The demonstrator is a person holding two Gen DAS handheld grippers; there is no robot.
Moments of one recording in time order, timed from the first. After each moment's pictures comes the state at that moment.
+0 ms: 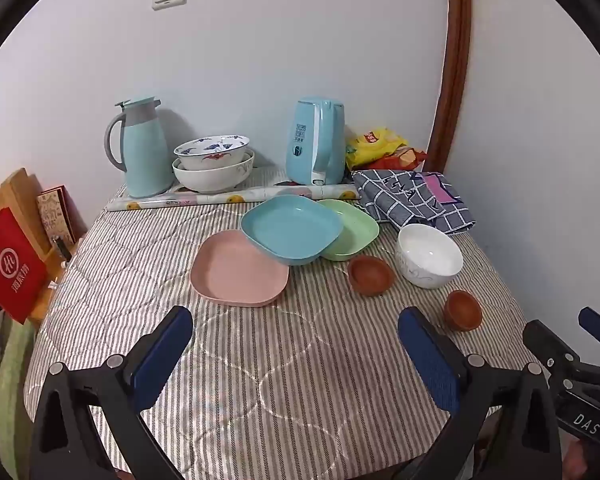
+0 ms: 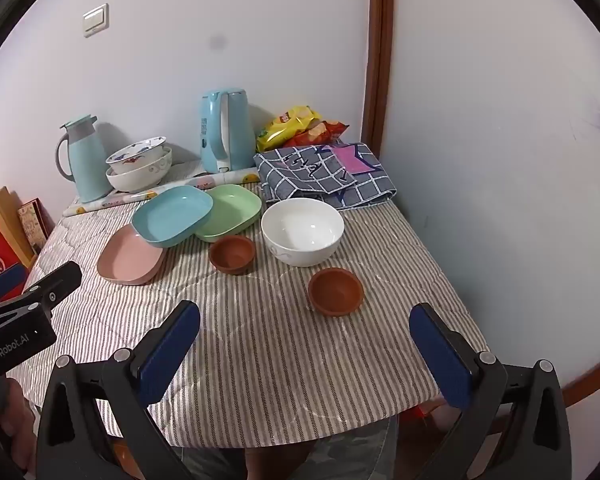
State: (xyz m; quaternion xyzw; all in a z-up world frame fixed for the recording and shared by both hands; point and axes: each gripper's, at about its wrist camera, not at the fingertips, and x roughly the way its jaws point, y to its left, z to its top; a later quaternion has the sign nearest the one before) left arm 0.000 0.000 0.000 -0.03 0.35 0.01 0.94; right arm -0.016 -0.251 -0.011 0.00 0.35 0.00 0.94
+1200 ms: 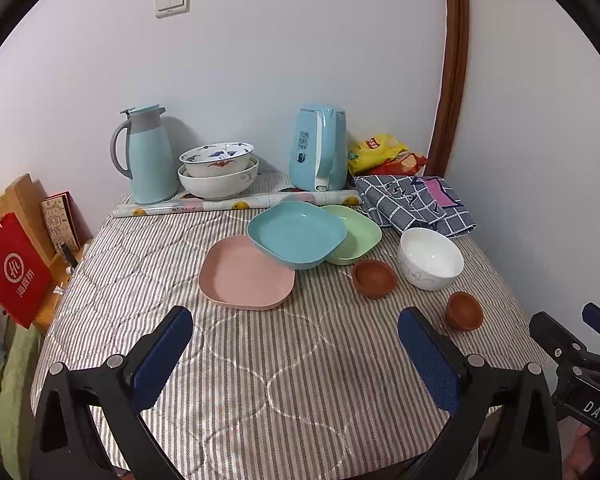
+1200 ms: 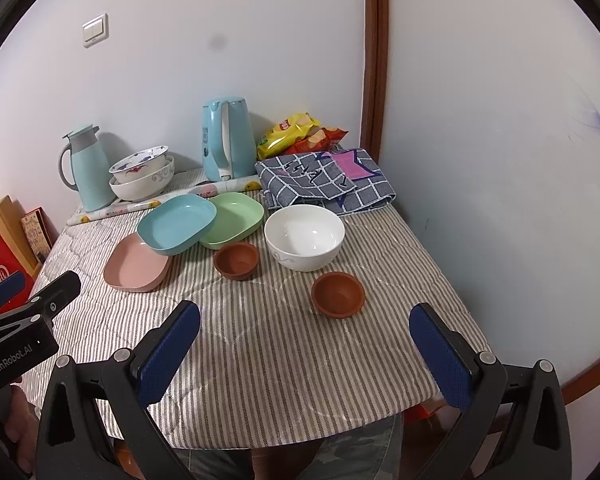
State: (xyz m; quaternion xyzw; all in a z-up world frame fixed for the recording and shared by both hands) left arm -0.010 0.006 0.008 -0.02 0.34 0.02 0.94; right arm -0.021 -0.247 -0.002 0.02 0.34 -0.01 0.94
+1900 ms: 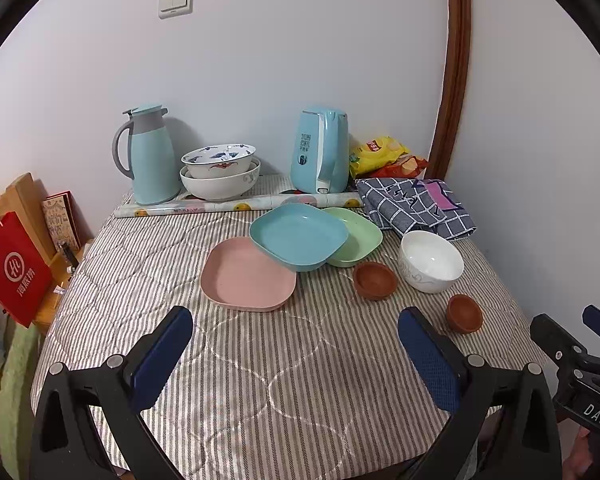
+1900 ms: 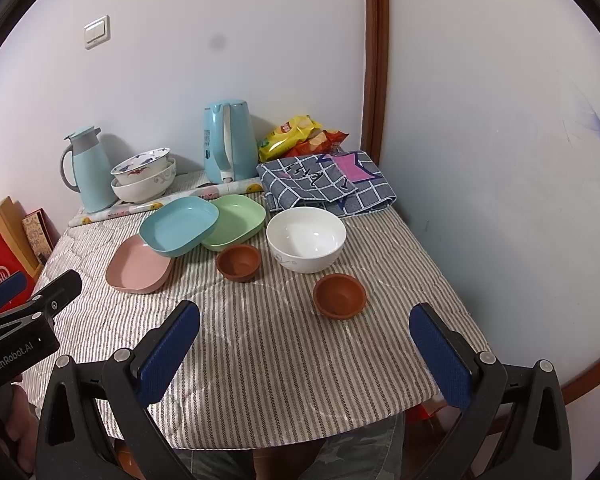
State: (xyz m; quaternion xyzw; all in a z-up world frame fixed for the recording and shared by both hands) left arm -0.011 0.007 0.009 -0.02 0.34 0.02 0.94; right arm -0.023 -0.244 0.002 0.02 0.34 0.00 0.94
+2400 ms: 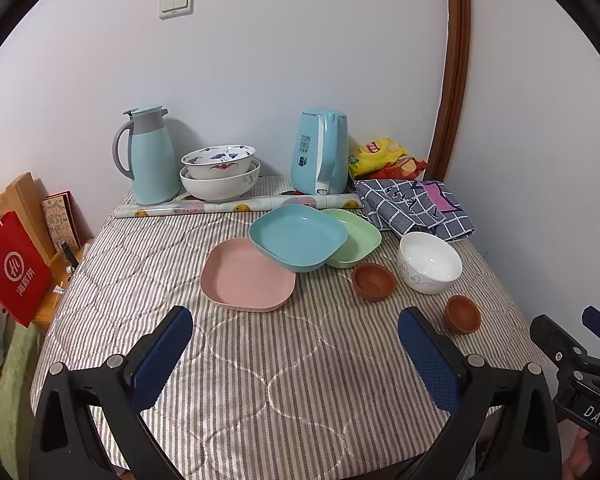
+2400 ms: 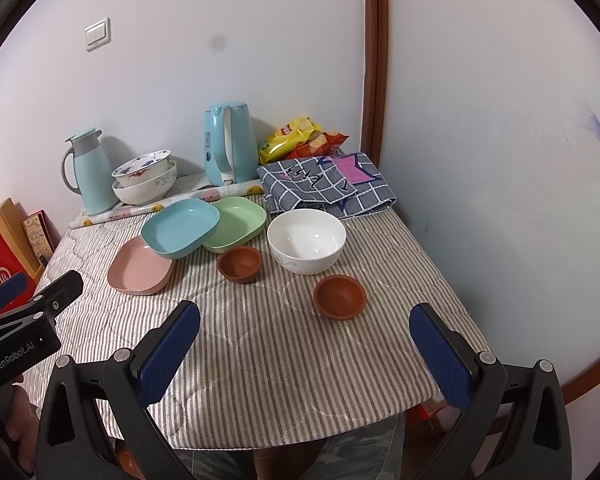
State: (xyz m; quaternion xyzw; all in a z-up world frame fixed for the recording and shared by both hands) left arm -0.011 0.007 0.011 -0.02 0.33 0.02 0.94; right arm -0.026 -0.243 0.002 0.02 0.33 0.00 0.94
